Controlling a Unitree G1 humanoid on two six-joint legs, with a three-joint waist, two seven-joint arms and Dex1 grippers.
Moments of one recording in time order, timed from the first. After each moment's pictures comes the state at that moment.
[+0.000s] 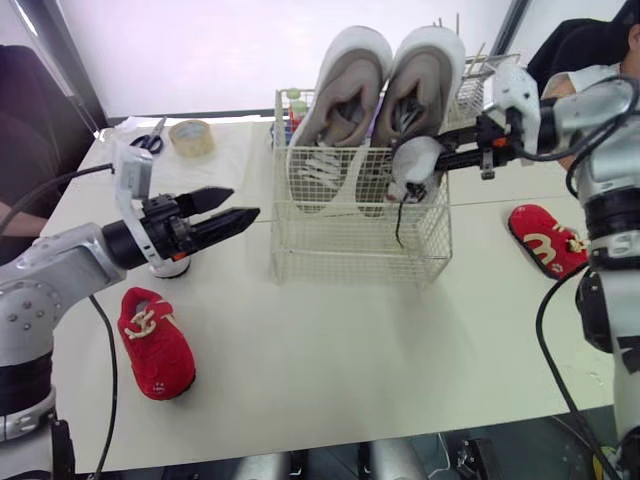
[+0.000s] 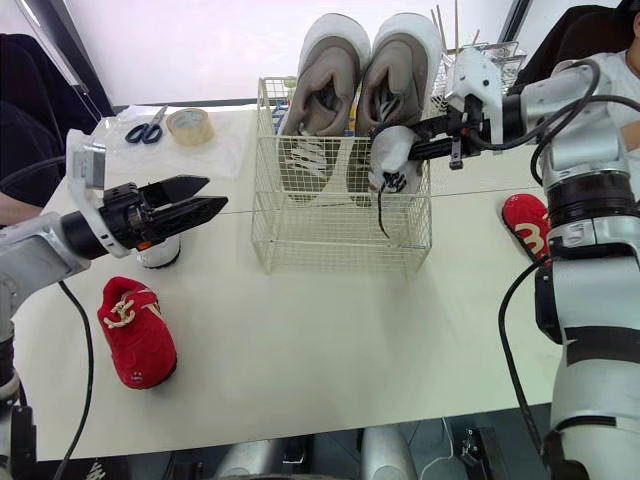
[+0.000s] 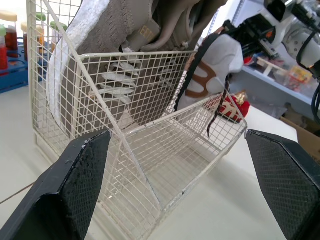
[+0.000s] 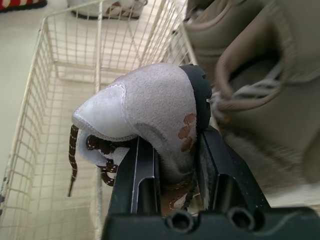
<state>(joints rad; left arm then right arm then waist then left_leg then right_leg) -0.43 0.81 0.33 -0.33 -1.19 0.92 -0.56 -1.28 -0.80 0.20 0.80 0.15 0.01 1.51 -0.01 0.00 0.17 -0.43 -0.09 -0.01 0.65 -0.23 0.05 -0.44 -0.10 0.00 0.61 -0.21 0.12</state>
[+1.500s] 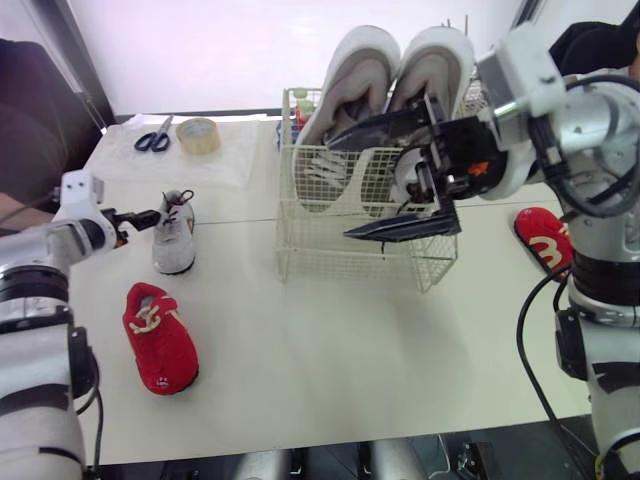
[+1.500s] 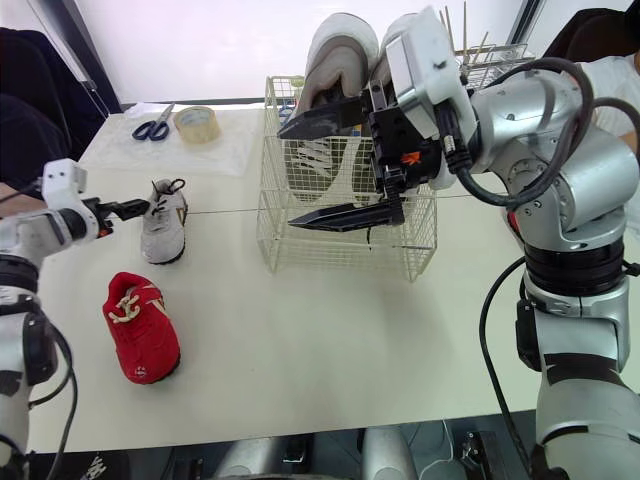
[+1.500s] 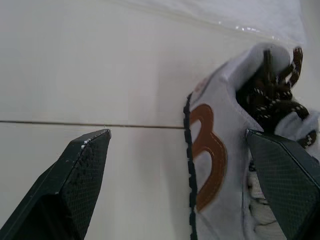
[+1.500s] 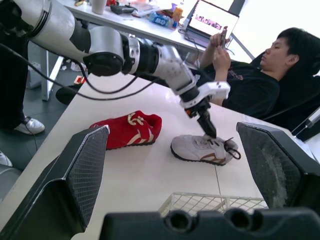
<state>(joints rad) -0.97 0.78 0.17 1.10 -0.32 0.56 -0.57 -1.07 -0.72 0.04 -0.26 0.65 0.68 1.28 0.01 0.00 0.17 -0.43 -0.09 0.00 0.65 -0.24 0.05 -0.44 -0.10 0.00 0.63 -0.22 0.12</state>
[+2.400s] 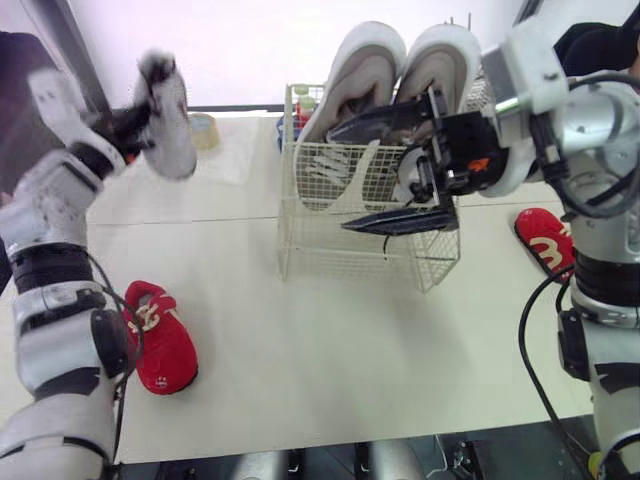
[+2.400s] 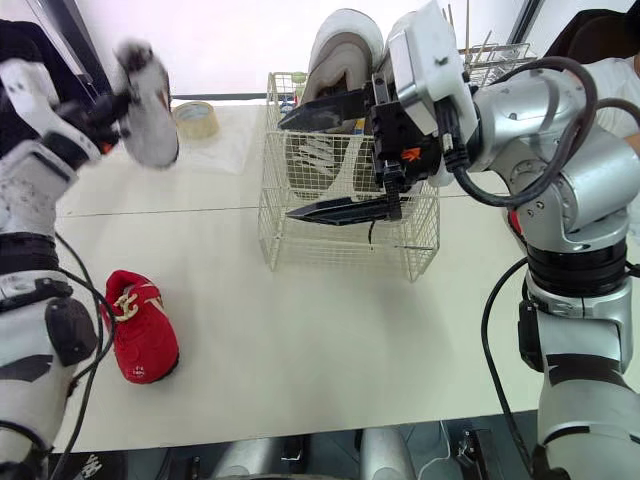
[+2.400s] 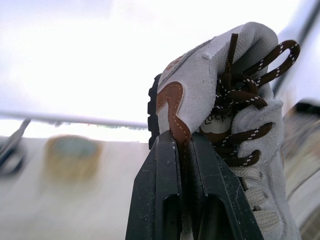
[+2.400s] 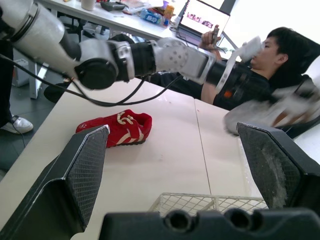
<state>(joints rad) -0.97 0.58 0.46 0.39 -0.54 0.50 -0.54 -1.06 -0.73 0.04 -0.25 0.65 0.64 1.25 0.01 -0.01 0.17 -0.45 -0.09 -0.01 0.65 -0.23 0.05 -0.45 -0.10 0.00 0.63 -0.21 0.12</state>
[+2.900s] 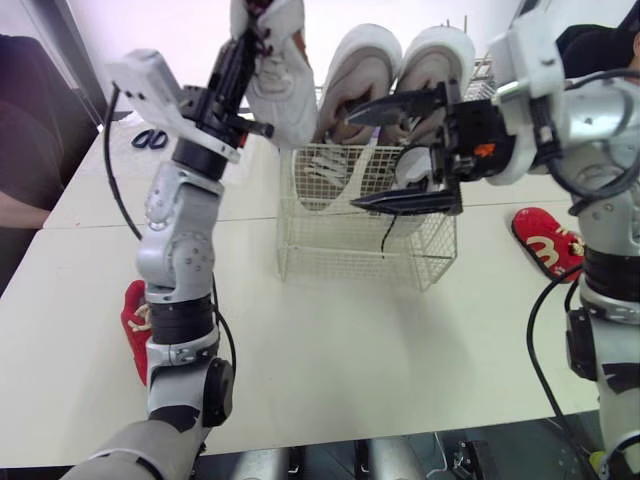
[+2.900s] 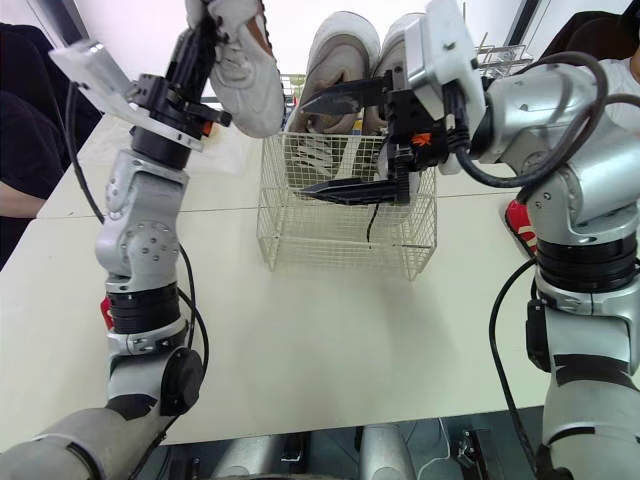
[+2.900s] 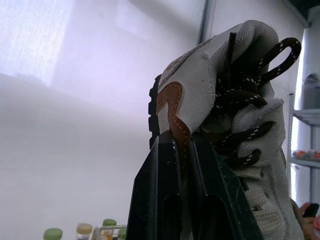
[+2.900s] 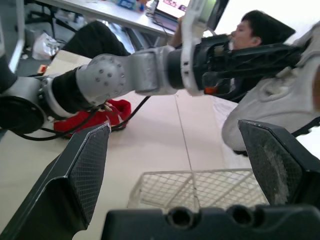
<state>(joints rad) -0.78 0.07 0.21 -0.10 -0.48 0.11 -0.37 -1.06 -0.78 0.02 -0.21 0.61 0.63 1.22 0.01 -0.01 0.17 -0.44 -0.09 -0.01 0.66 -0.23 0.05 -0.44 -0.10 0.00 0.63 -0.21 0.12</state>
